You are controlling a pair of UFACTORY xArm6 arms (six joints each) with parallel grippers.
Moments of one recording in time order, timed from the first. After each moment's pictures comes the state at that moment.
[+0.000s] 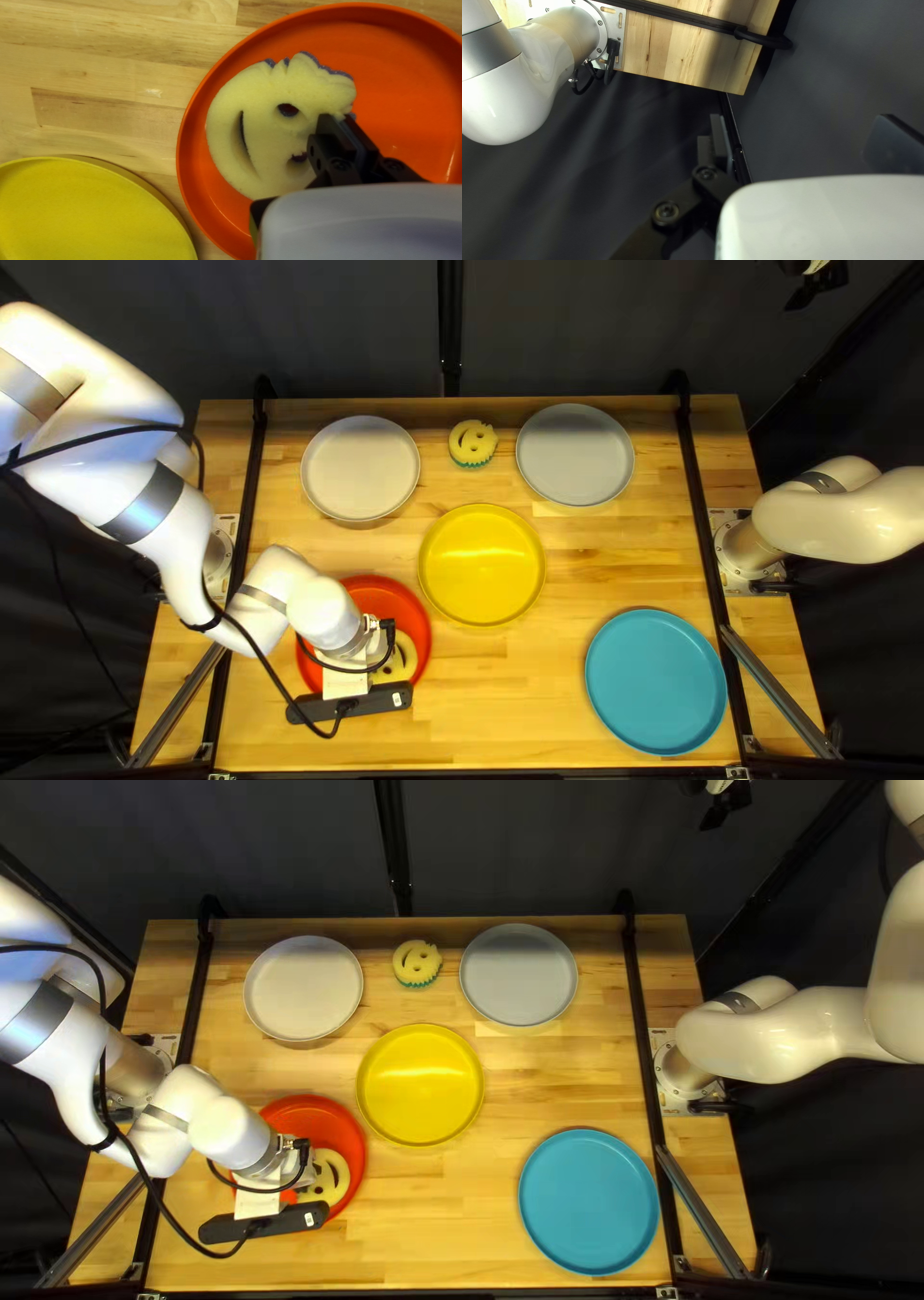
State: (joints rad) left arm -0.58 -0.07 -0.55 -0.16 0.52 1.05; right arm -1.09 -0.57 -1.21 -0.08 1.79 -1.35
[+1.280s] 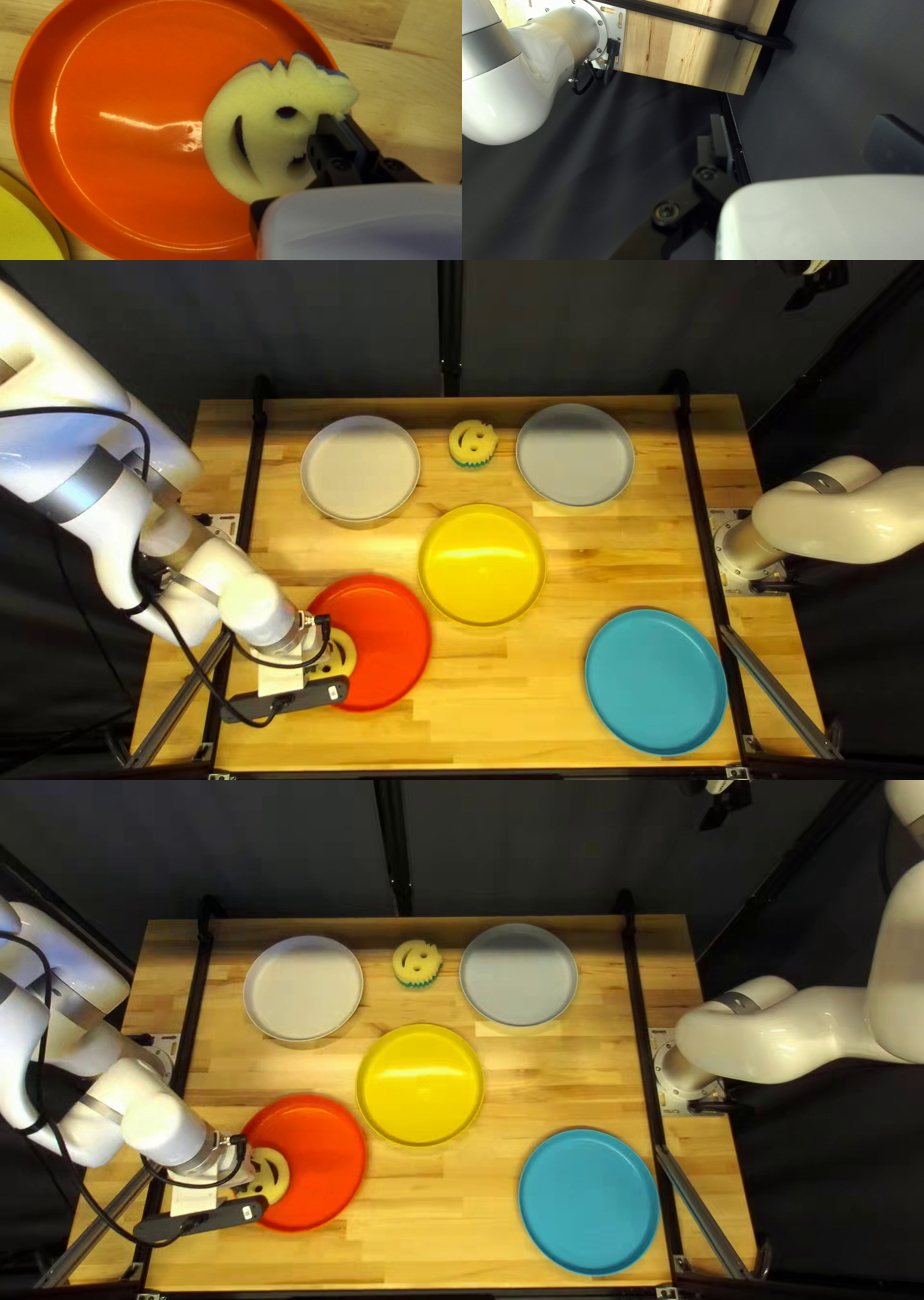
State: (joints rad) left arm -0.62 -0.25 -0.35 -0.22 0.52 1.00; right arm -1.09 -0.57 -1.21 -0.08 1.79 -1.35
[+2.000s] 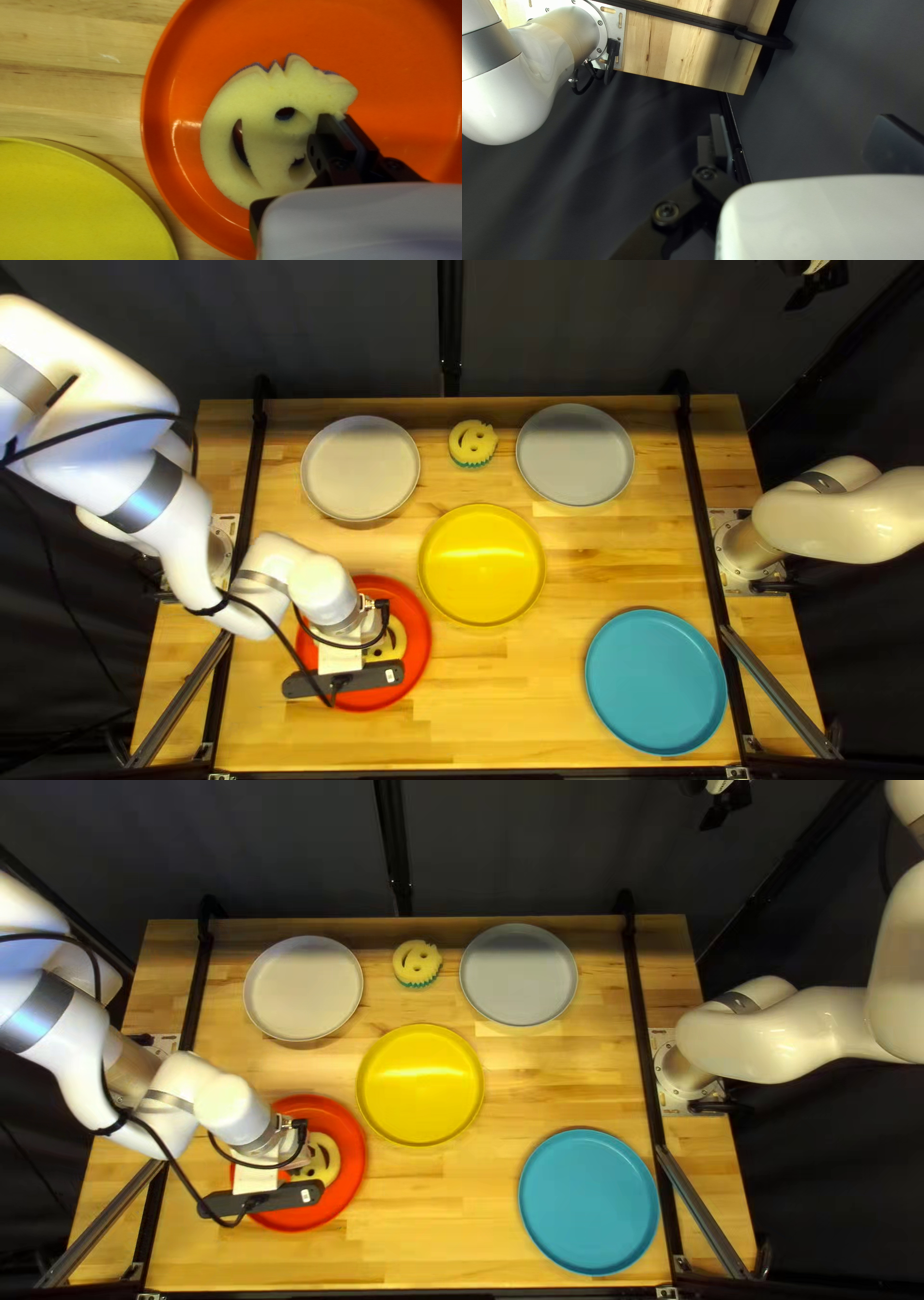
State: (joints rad) left arm -0.47 -0.05 -0.52 -0.22 0.49 1.23; right arm -1.09 -0.57 -1.21 -0.08 1.79 -1.35
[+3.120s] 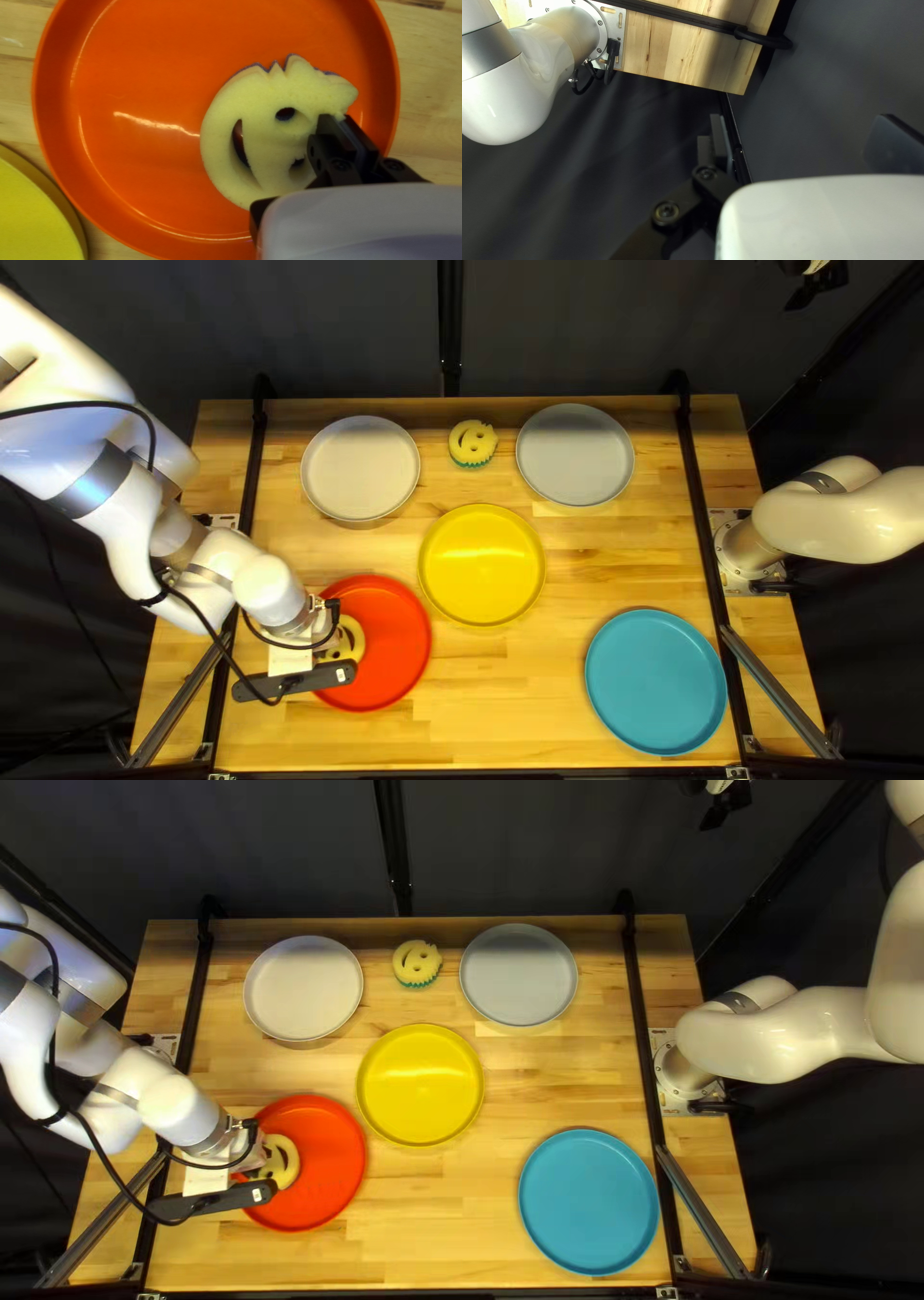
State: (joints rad) left arm -0.63 -0.31 -0.23 -0.27 0.45 1.03; right arm -1.09 -0.57 -1.21 -0.08 1.79 -1.35
